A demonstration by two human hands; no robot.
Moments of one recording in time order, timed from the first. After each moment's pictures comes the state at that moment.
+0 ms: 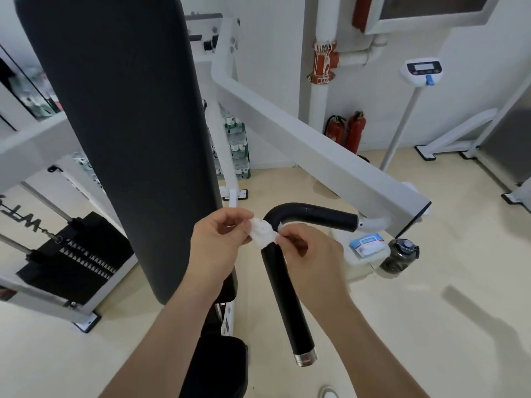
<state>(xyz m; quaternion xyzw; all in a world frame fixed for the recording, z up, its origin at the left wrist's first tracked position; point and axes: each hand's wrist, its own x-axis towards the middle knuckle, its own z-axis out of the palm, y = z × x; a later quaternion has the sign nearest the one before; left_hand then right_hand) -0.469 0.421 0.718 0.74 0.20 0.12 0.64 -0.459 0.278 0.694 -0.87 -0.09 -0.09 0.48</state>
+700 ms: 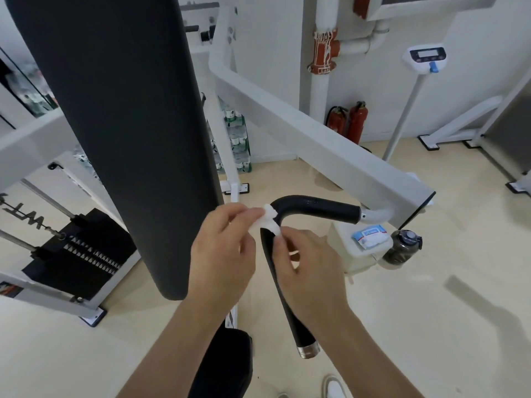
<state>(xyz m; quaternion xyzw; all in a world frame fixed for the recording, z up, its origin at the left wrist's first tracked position) -0.490 0.414 0.712 0.93 0.00 0.29 0.24 -0.479 0.283 0.691 -0.89 -0.12 -0.12 0.42</state>
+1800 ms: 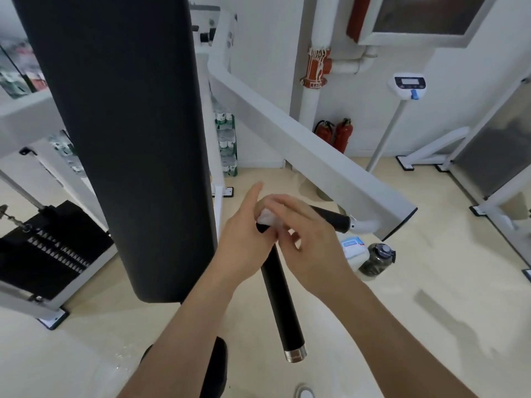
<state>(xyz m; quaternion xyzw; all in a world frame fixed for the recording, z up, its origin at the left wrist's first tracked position) -0.457 0.397 0.717 0.84 0.06 0.02 0.54 -0.438 0.267 0.708 -0.85 -0.29 -0.12 0.42</state>
